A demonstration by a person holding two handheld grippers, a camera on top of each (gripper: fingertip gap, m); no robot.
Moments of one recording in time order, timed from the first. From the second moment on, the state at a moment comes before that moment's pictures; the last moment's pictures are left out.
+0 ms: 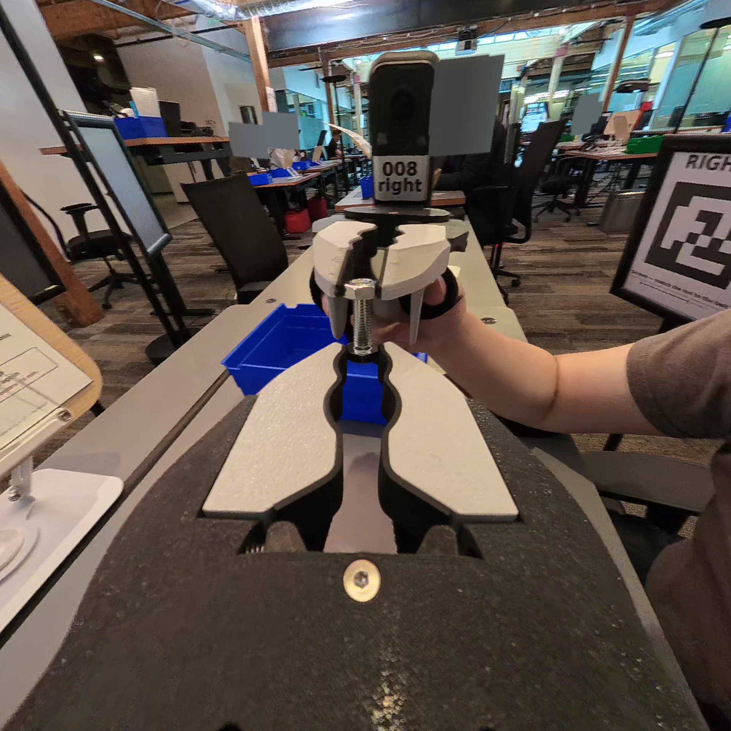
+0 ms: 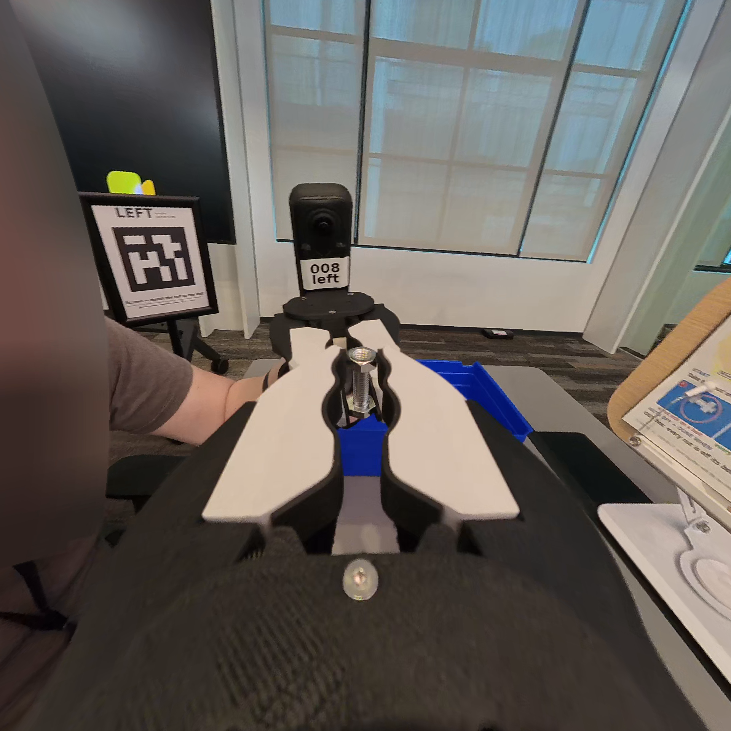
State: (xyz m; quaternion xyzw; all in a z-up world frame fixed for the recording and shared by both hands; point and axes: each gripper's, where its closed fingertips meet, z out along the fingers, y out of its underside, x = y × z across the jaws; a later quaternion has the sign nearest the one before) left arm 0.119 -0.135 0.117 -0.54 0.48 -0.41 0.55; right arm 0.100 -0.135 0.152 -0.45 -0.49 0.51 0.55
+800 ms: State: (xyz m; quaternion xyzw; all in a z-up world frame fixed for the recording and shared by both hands) left arm 0.111 -0.110 0.112 -0.58 0.45 -0.34 0.59; right arm 0.093 -0.110 0.145 -0.55 -0.41 0.44 0.59
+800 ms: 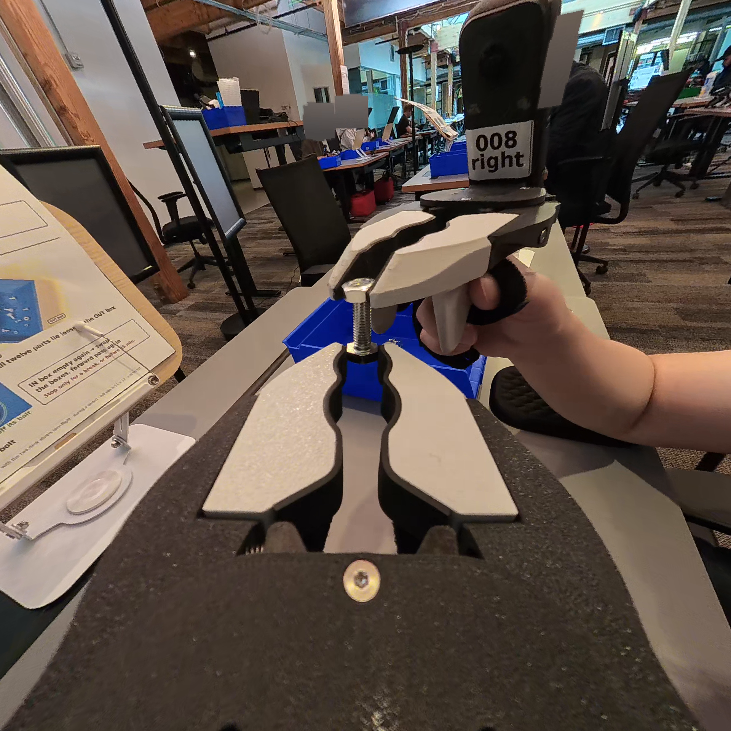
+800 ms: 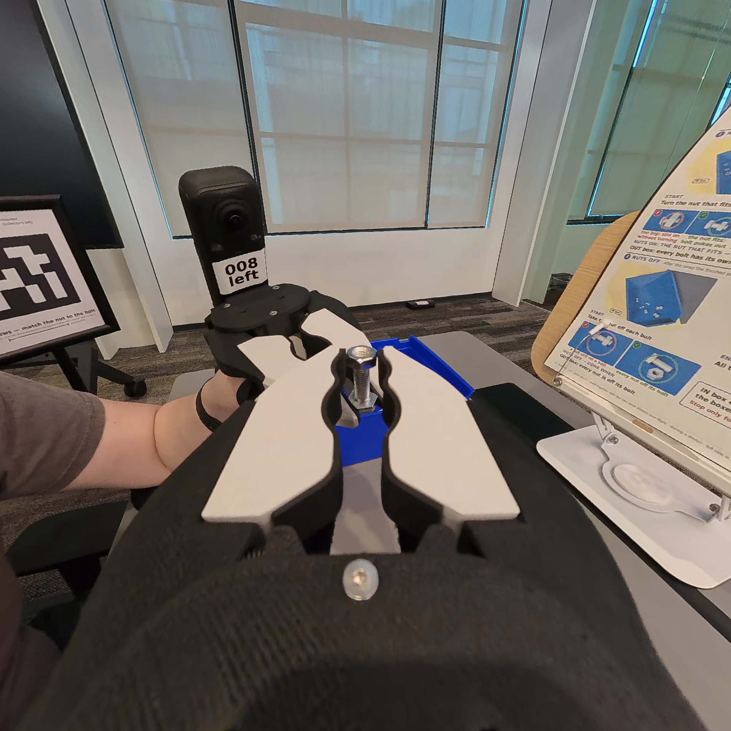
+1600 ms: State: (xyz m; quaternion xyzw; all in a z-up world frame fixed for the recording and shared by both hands) left arm 0.106 -0.112 0.118 -0.58 0.44 -0.35 0.59; right arm 0.094 -0.122 0.154 -0.50 -0.45 0.43 0.61
